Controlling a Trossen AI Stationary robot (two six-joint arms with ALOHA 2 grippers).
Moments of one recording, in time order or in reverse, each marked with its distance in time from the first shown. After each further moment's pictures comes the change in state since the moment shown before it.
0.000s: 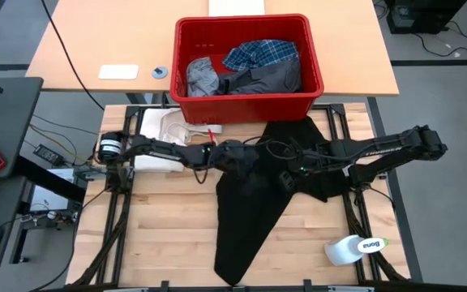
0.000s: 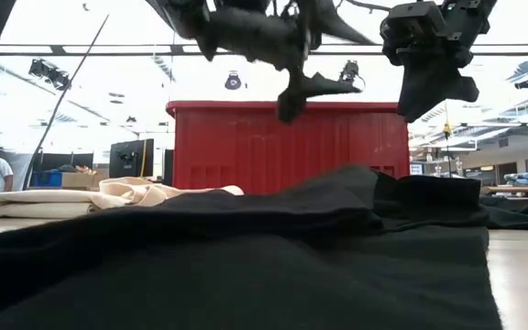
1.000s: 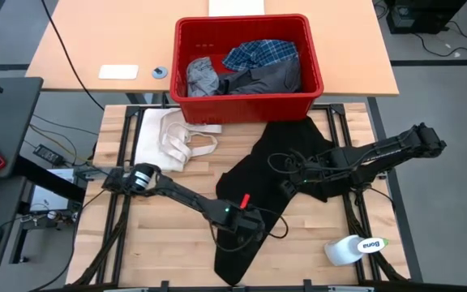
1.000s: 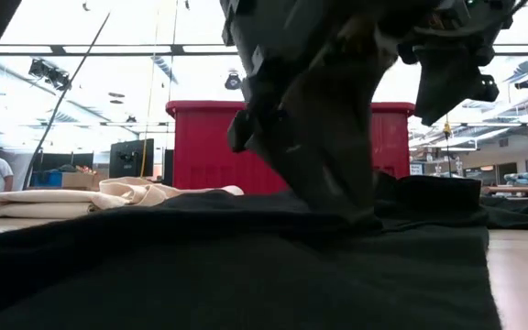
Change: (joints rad) left arm -0.380 0.415 0.539 -0.917 -0.403 -0.033; right arm 0.110 0.001 -0.029 -0.011 0.052 0.087
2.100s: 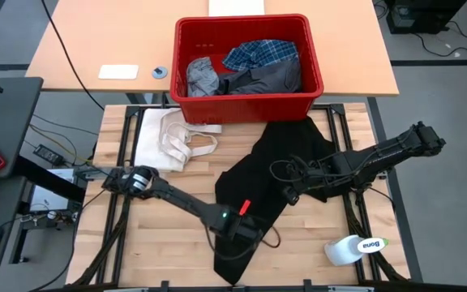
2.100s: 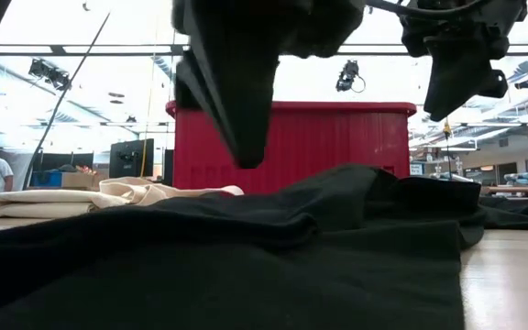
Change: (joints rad) left arm -0.048 -0.013 0.125 -0.300 0.175 -0.081; right arm 0.075 0.000 0.000 -0.003 0.034 0.025
